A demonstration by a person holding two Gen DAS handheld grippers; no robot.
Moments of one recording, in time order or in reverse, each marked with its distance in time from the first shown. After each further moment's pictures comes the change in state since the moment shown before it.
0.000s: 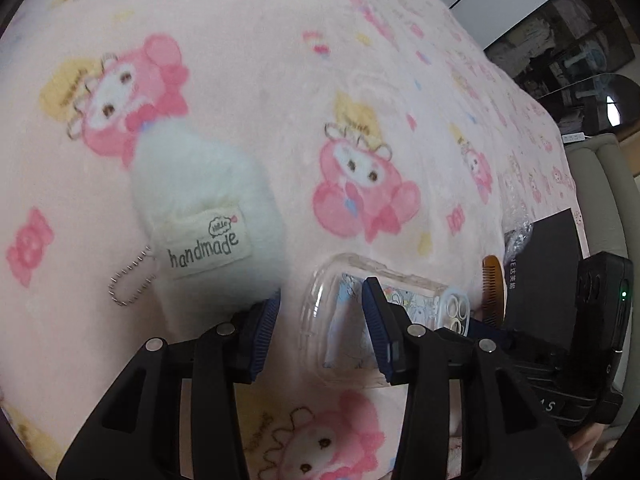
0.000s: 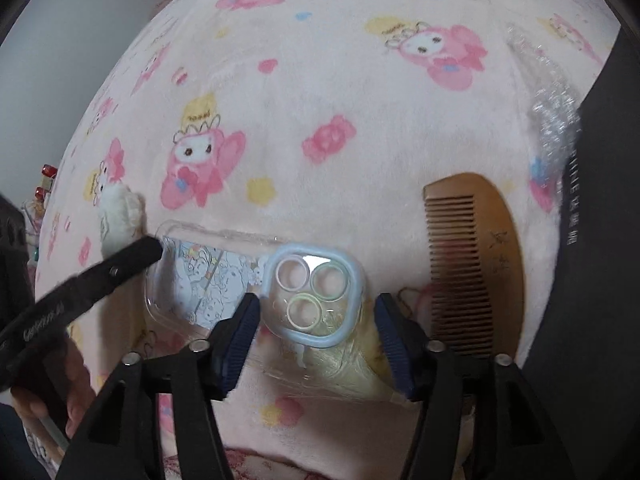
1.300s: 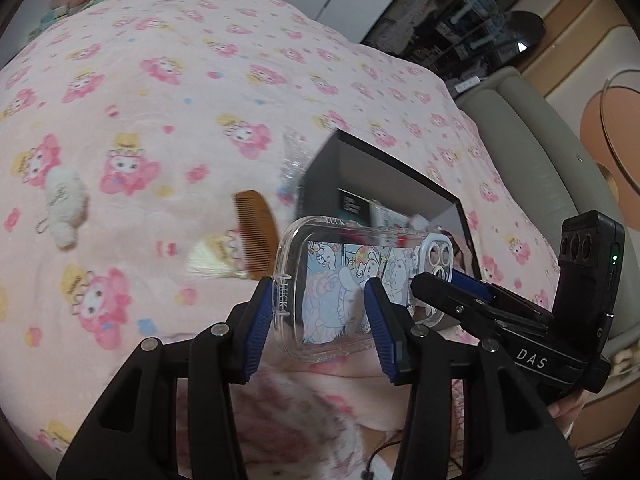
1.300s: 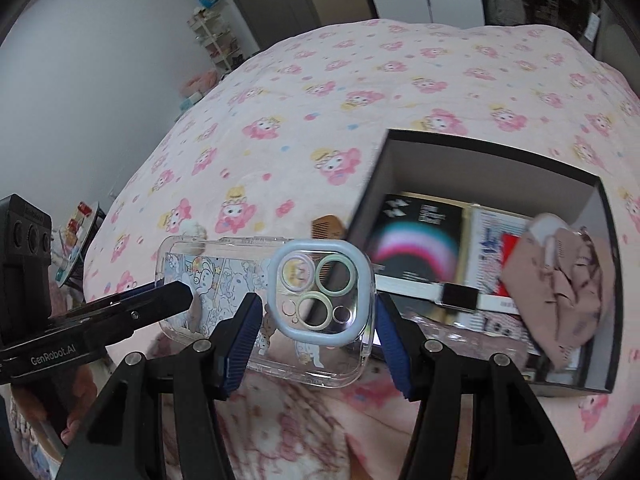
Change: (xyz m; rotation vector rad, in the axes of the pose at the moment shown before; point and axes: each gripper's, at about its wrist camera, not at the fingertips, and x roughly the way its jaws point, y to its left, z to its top) left arm -0.116 -0.218 -0.124 0.299 -0.078 -0.179; right arm -0.226 -0.079 -0.126 0.008 -0.399 -0.010
